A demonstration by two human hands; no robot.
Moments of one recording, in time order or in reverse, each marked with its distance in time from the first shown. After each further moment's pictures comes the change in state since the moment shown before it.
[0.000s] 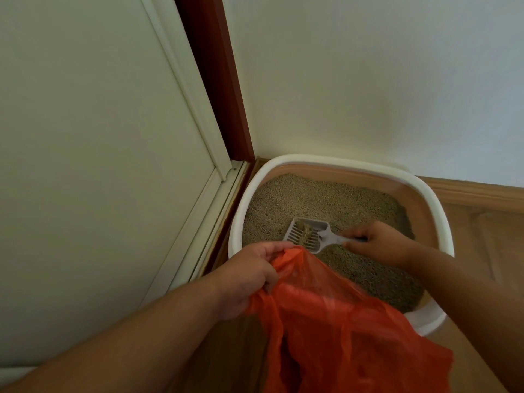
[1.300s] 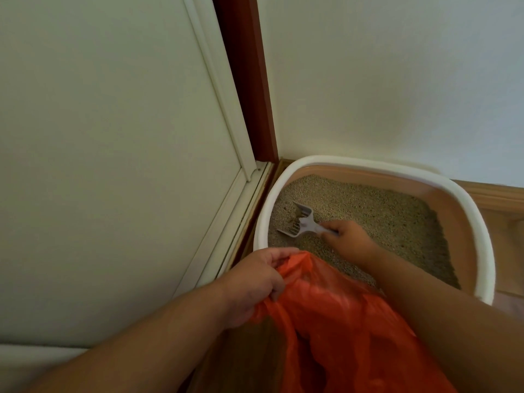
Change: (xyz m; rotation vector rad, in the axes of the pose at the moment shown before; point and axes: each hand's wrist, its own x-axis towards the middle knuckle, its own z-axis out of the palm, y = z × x) left_hand -0.016 -0.017 -0.032 0.033 0.066 0.020; right_hand 0.057 -0.067 0.075 0.269 0.146 0.073
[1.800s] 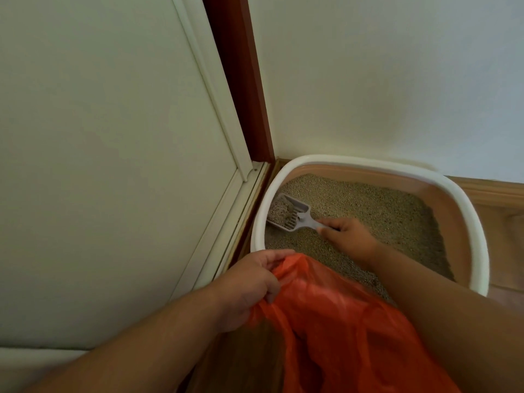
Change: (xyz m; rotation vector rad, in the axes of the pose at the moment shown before) left_hand -0.007 0.001 0.004 -0.014 -0.019 -0.008; right_hand -0.005 0.008 -0.008 0.347 -0.053 0.005
